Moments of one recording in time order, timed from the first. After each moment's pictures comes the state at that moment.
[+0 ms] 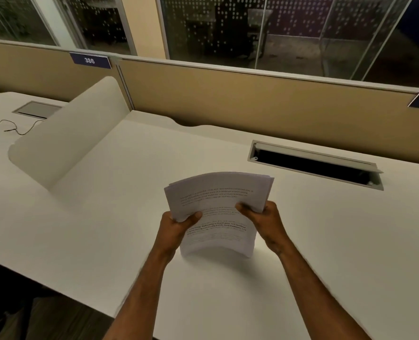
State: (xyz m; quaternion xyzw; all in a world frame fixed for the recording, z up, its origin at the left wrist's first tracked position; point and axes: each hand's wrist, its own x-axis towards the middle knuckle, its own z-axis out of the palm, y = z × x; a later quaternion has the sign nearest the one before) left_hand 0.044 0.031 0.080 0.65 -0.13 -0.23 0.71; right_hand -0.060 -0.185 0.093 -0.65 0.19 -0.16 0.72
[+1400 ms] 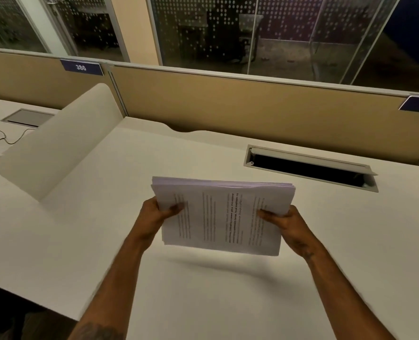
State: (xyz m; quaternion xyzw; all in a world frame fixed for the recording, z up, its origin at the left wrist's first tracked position) left_hand 0.109 0.041 0.096 0.69 -0.15 -0.26 0.66; right_hand -0.088 -0.245 0.090 -0.64 0.20 -0.12 0.73
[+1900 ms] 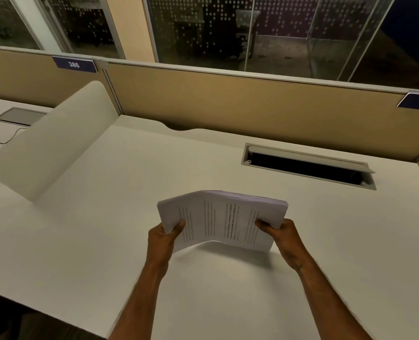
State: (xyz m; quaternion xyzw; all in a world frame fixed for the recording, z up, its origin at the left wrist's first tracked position) left_hand 0.062 0.035 0.031 0.70 -0.01 -0.20 0.69; right_hand -0.092 -0.235 0.047 -0.63 0.30 -0.12 0.71
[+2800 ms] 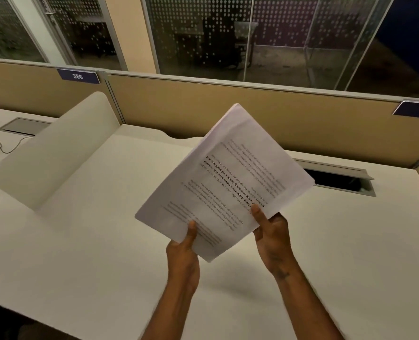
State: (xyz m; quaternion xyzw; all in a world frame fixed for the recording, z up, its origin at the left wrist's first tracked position) left_hand 0.011 -0.015 0.077 0.49 0.06 -0.20 0.85; right_hand -0.065 -0.177 0.117 -0.47 0.17 -0.25 0.83
